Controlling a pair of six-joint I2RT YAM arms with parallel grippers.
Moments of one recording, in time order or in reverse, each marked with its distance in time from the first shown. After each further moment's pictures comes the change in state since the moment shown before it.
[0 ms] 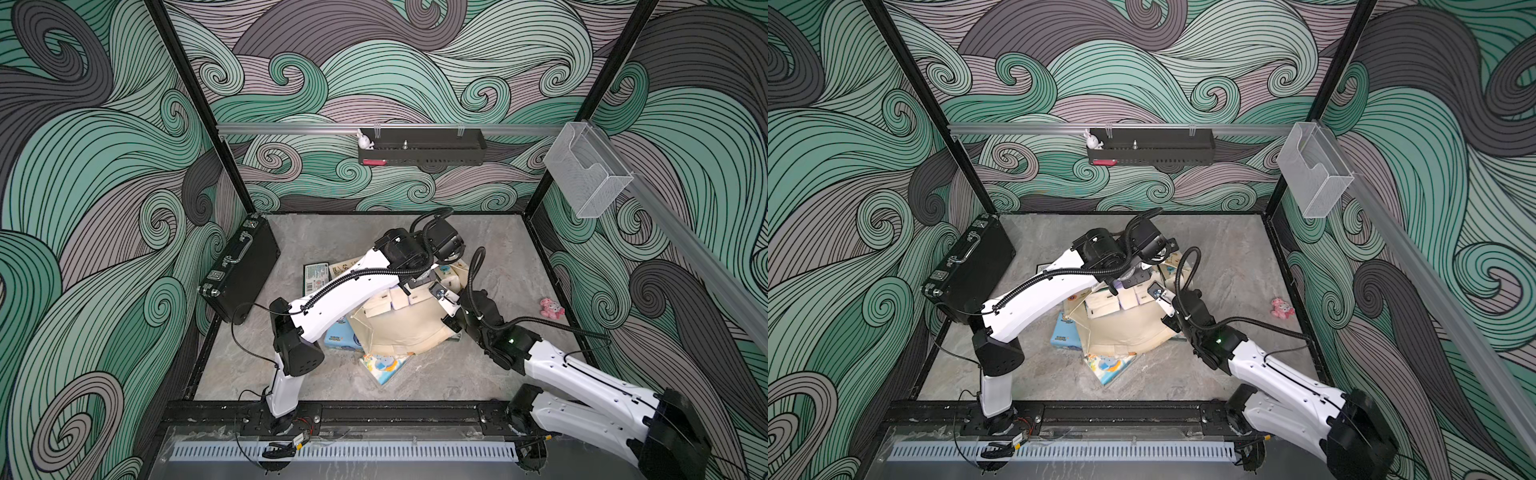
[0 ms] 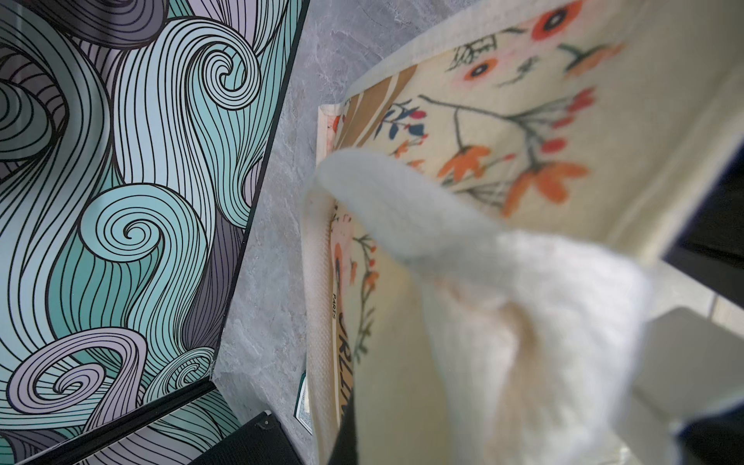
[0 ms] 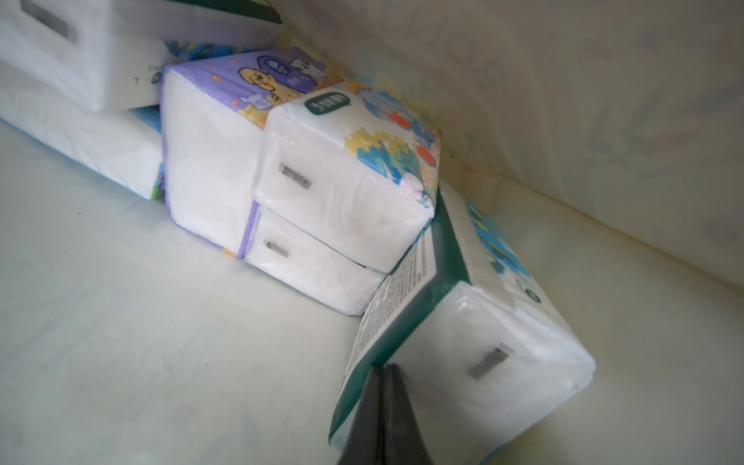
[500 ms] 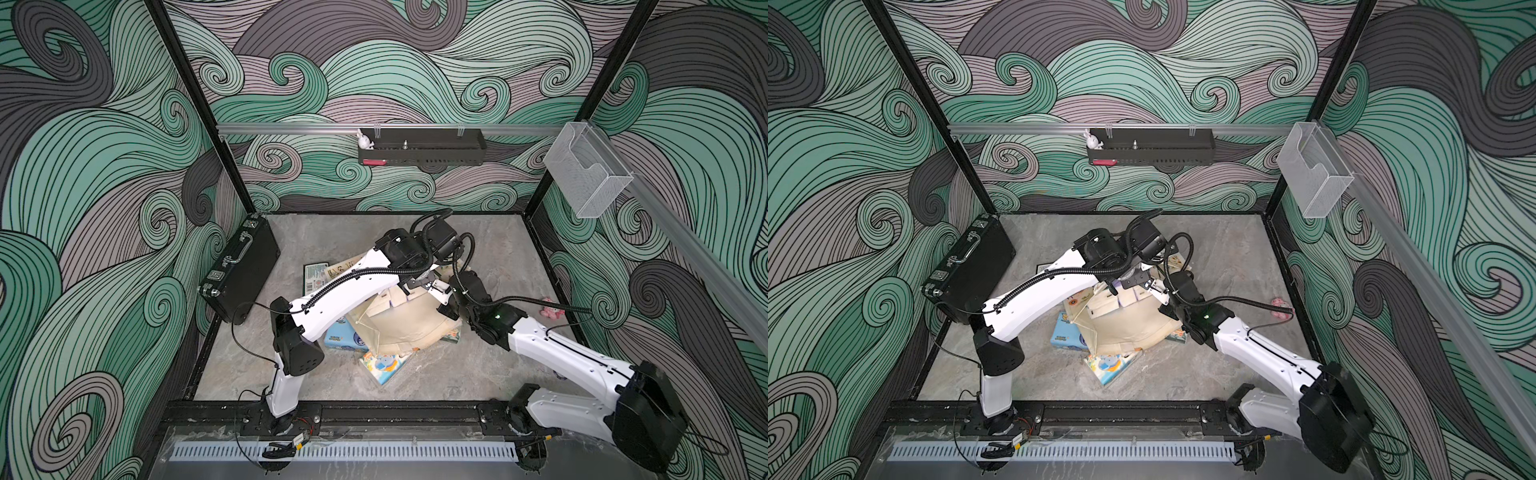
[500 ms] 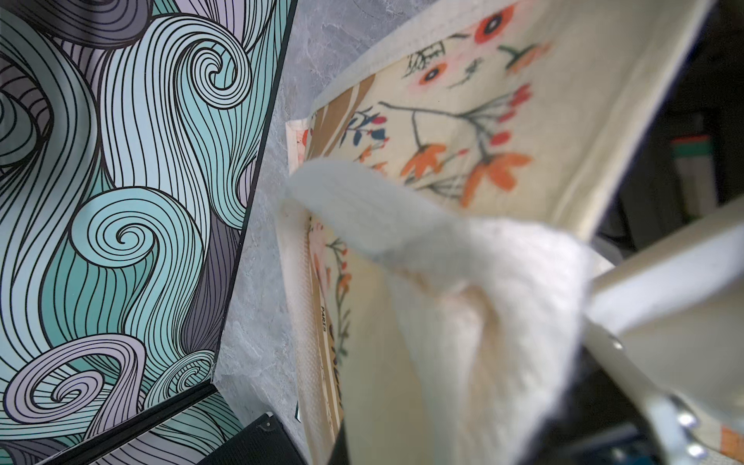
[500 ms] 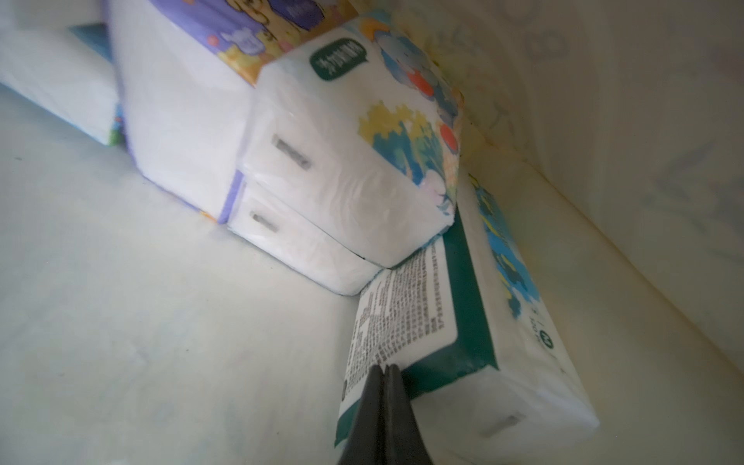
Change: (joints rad) left arm -0.002 0.000 -0.021 0.006 0.008 0.023; right arm -0.076 0.145 0.132 -0.090 -0.085 -0.151
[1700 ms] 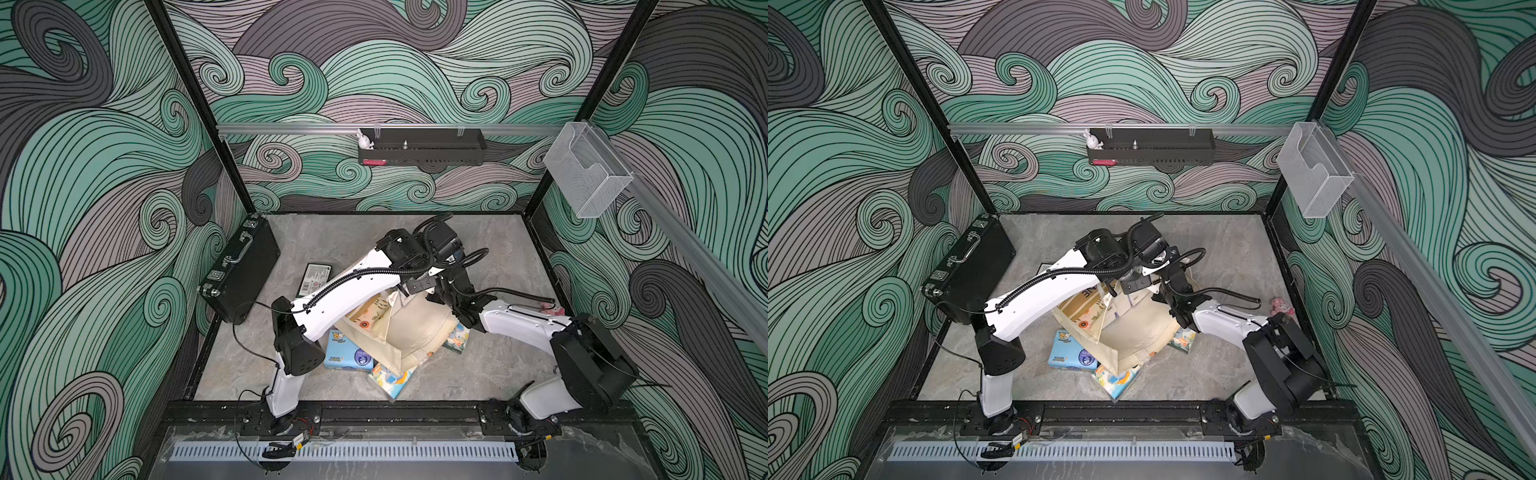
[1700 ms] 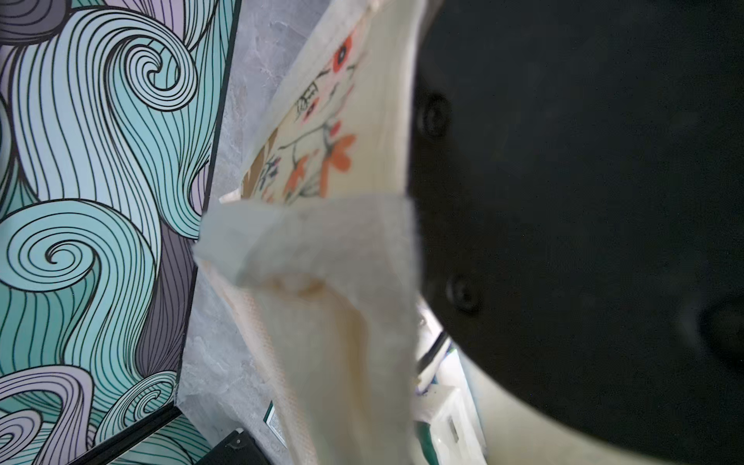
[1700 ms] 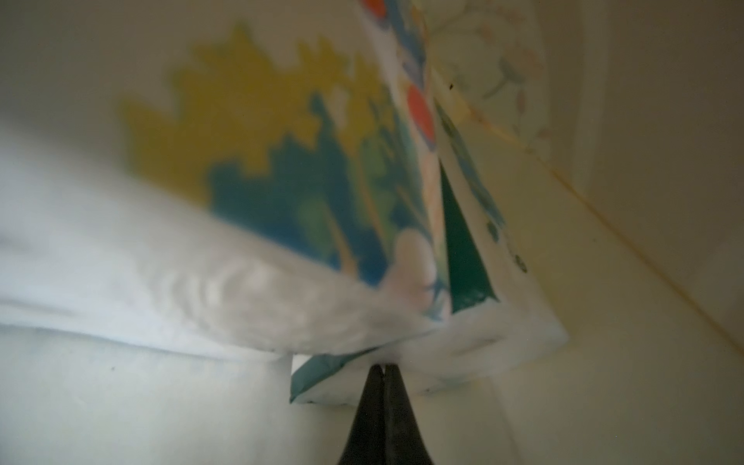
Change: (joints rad) left arm -0.004 0.007 0.001 -0.036 0.142 0.008; right arm -0.080 0.351 0.031 0.427 -0.054 -0.262
